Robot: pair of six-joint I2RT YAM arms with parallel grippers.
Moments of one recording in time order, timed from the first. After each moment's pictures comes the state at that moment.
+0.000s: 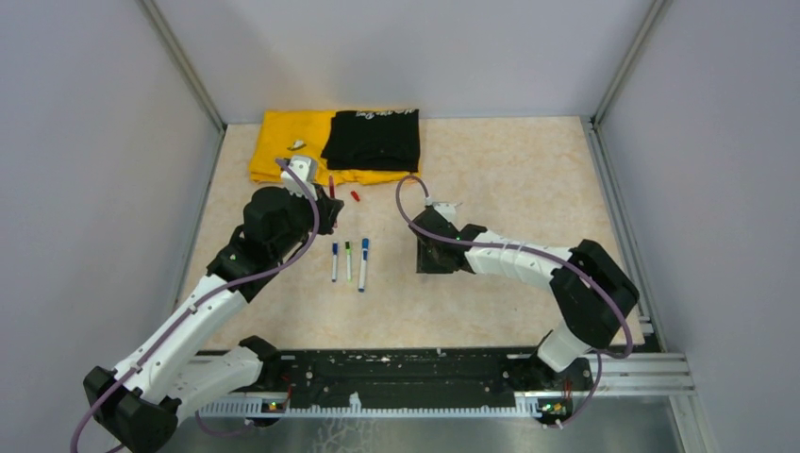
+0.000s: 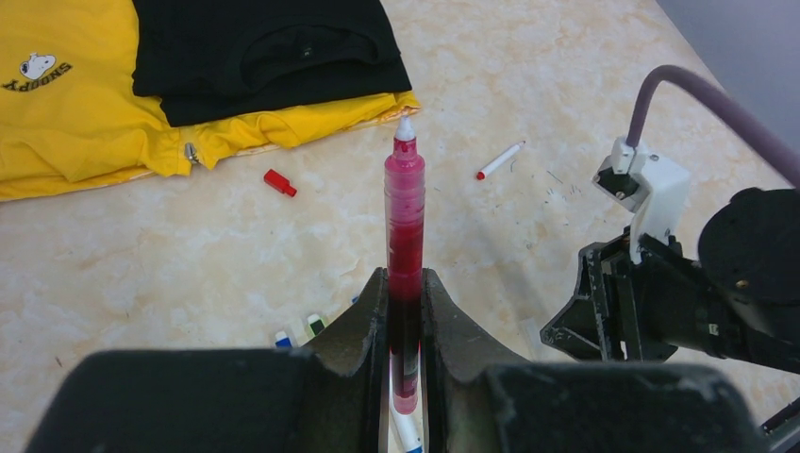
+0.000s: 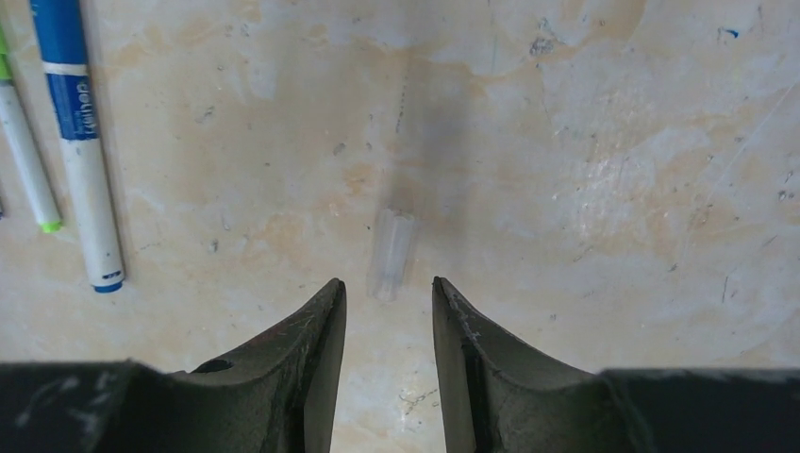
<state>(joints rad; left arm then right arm) -0.57 0.93 0.86 -0.19 -0.10 -0.25 0.83 1.54 0.95 -0.42 0.20 0.72</state>
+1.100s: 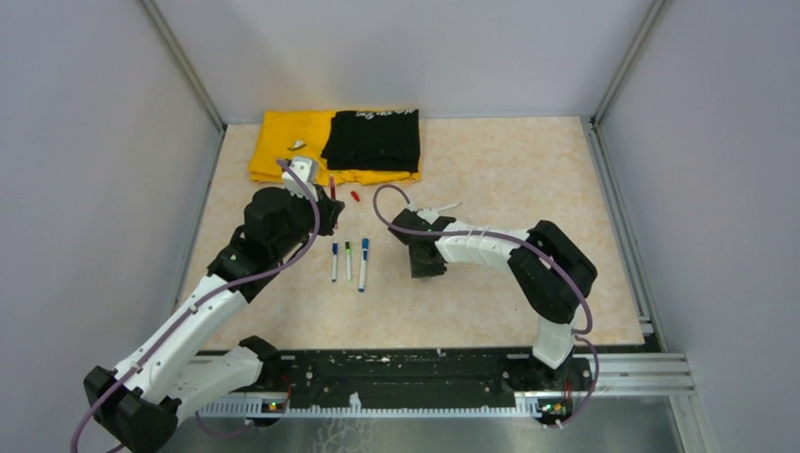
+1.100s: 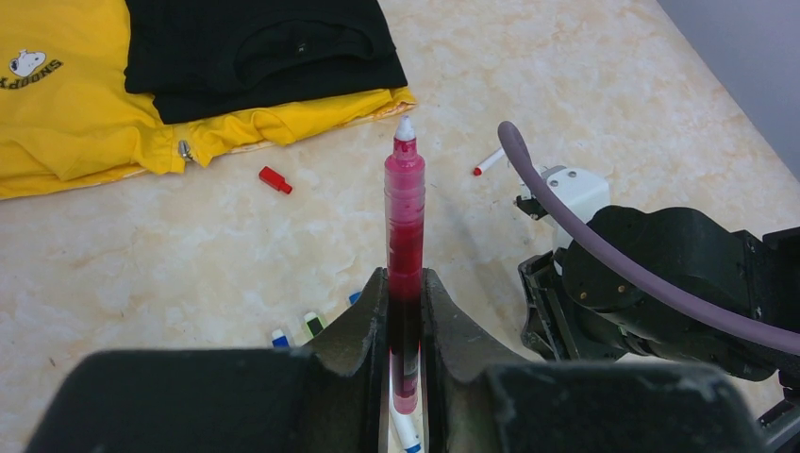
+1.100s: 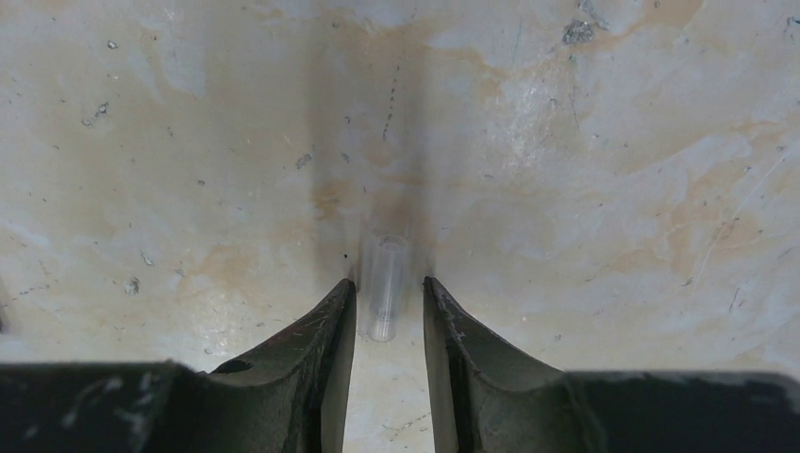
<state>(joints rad) -0.57 0.93 0.85 -0.19 -0.09 -0.25 0.88 1.79 1.12 -0.59 0.26 0.73</state>
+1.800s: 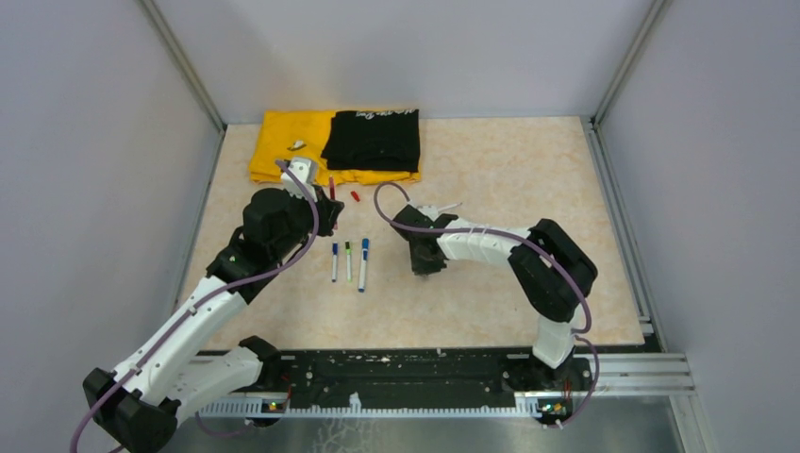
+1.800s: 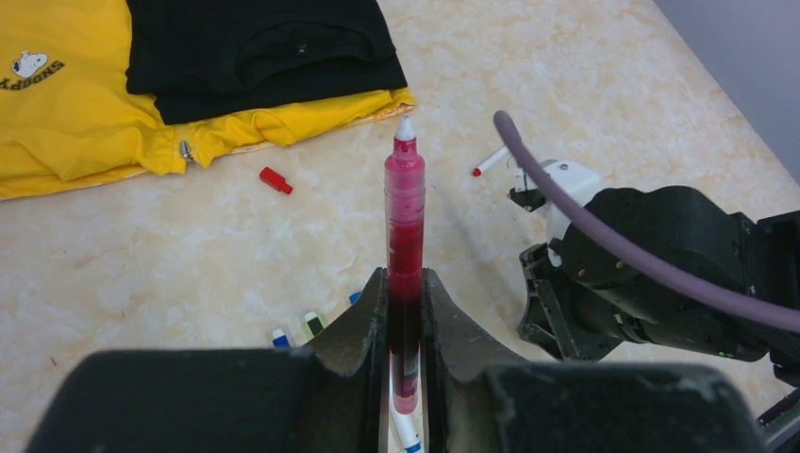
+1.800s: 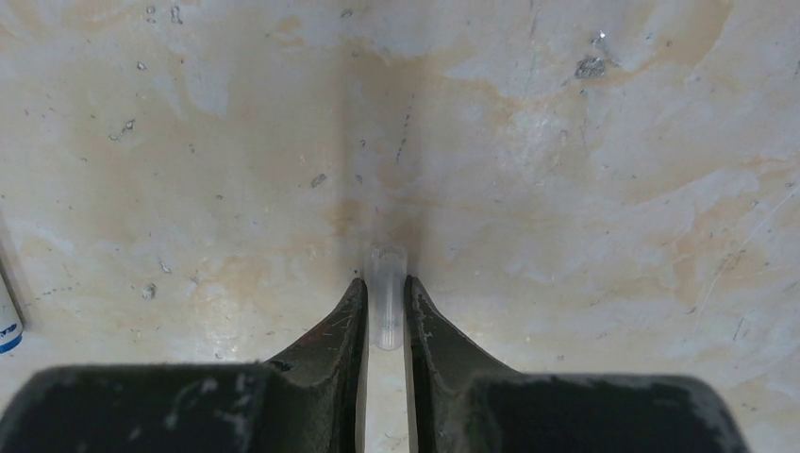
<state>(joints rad) -0.57 0.92 0.85 -0.19 -0.09 -0.25 0.86 1.82 1.16 -0.60 0.24 0.68</state>
